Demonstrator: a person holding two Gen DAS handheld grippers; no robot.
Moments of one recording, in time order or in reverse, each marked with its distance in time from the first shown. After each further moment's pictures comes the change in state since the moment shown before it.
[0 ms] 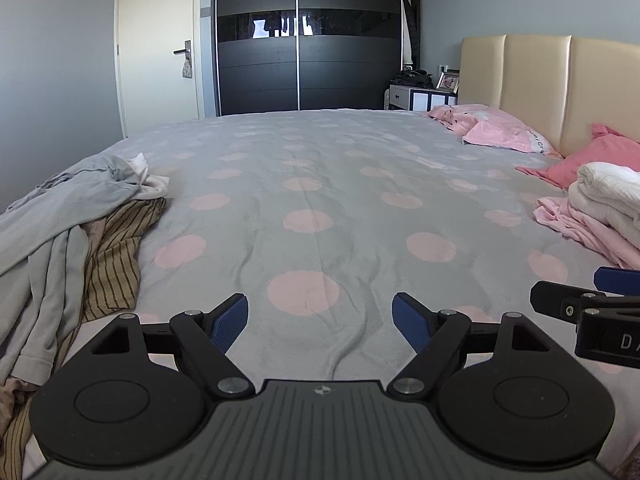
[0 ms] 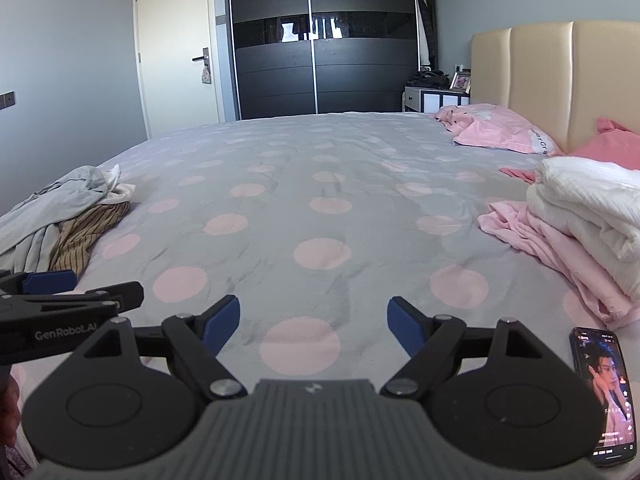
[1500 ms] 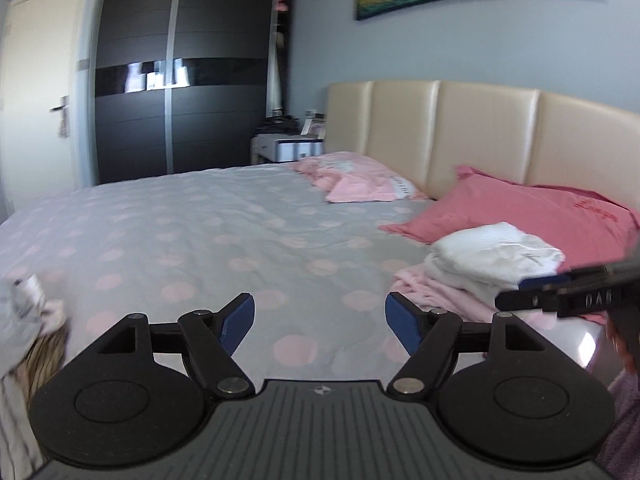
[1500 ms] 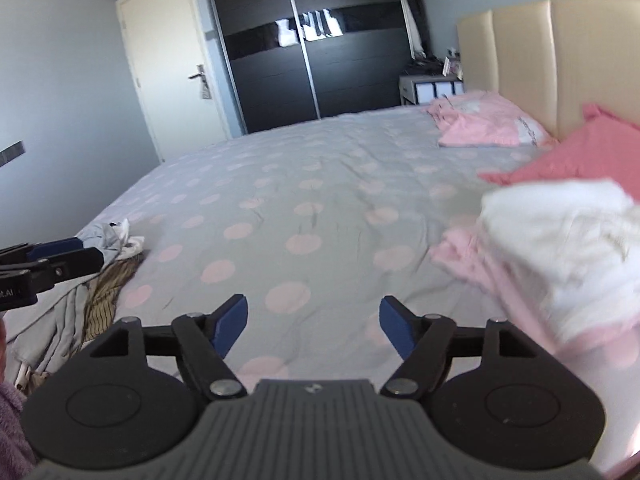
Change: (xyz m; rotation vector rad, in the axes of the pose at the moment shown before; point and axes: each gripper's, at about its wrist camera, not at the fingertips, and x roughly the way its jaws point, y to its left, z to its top) left arm -0.064 -0.030 0.104 0.098 -0.105 -0.345; right arm -0.069 -0.089 0.071 0.126 0.057 0.078
